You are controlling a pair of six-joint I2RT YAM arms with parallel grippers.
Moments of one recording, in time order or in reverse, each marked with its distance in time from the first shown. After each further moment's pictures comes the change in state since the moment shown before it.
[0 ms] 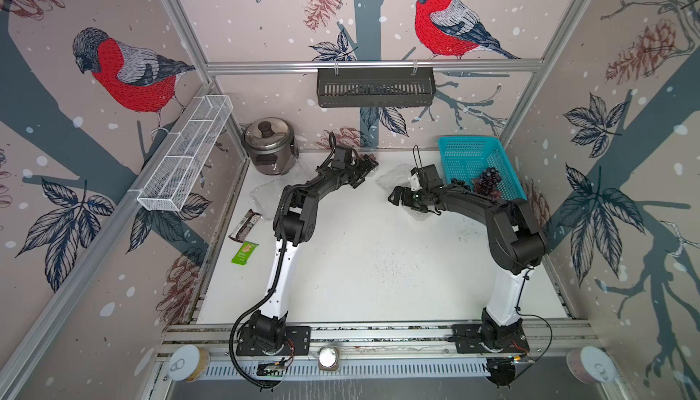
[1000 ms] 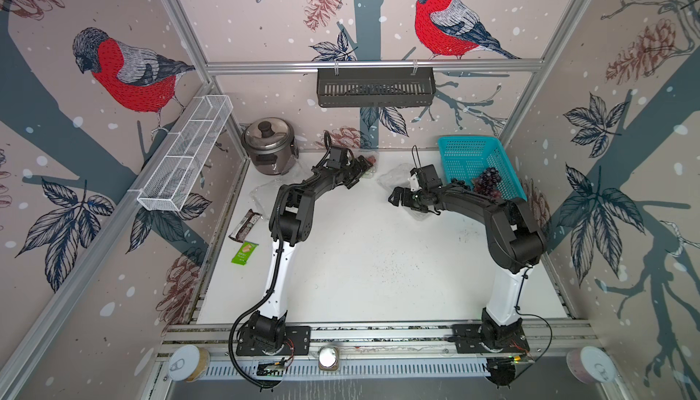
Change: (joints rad) left arm 0.023 0.003 -0.015 -0.021 -0.026 0.050; right arm 0.001 0.018 0.008 -0.013 0.018 -0.014
